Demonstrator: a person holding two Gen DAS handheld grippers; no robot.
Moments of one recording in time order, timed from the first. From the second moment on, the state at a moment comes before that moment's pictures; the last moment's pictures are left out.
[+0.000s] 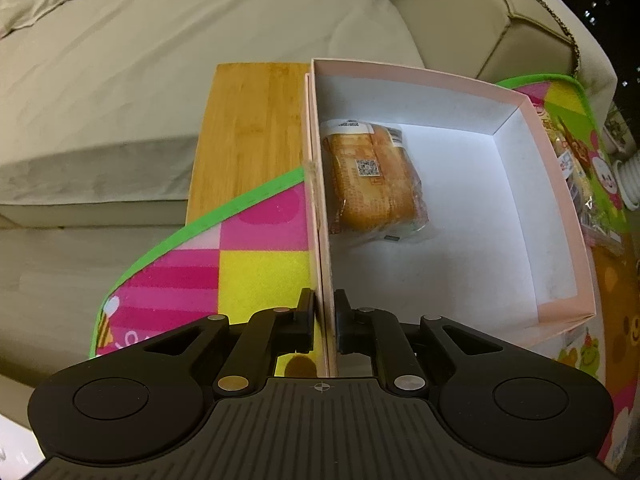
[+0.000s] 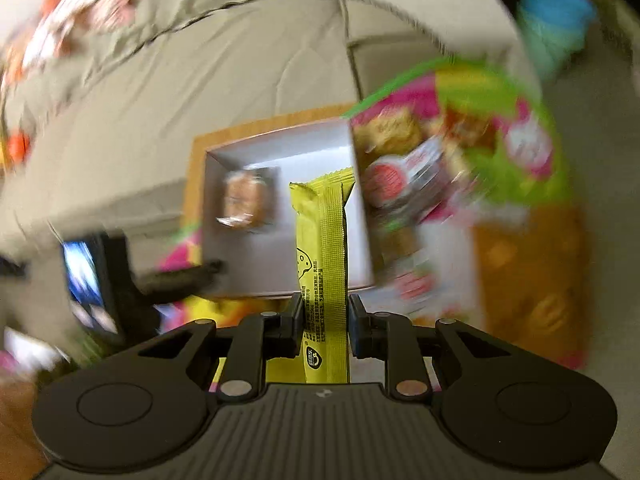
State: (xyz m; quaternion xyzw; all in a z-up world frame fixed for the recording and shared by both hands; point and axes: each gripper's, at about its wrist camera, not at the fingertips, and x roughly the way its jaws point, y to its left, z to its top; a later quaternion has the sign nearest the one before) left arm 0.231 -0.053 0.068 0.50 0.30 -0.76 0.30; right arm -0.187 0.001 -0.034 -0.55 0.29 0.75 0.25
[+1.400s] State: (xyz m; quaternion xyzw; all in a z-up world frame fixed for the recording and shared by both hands) left arm 0.228 -0.042 0.072 0.53 0.25 -0.76 0.26; right arm -0.118 0.011 -0.133 -0.56 0.13 0.75 0.33
